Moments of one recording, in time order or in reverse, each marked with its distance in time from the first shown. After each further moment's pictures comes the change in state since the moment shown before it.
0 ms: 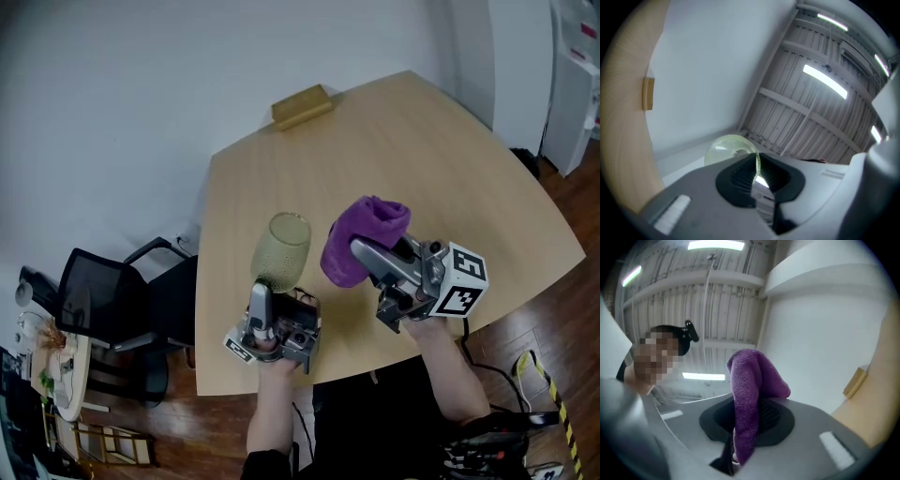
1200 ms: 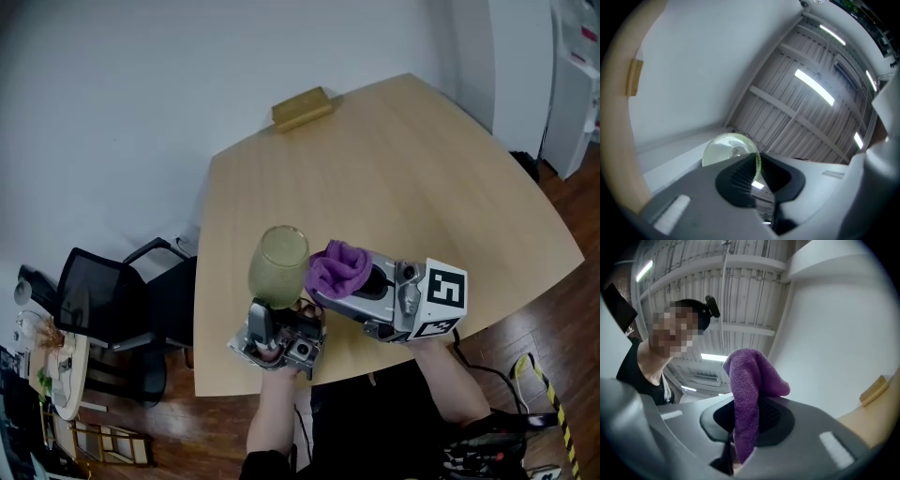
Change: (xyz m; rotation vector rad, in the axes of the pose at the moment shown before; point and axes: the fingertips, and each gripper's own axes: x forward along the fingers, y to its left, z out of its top) left arm 0.000 -0.024 -0.023 -0.025 0.068 -0.160; right arm 0.019 0.054 -0.048 -0.162 0.176 0.208
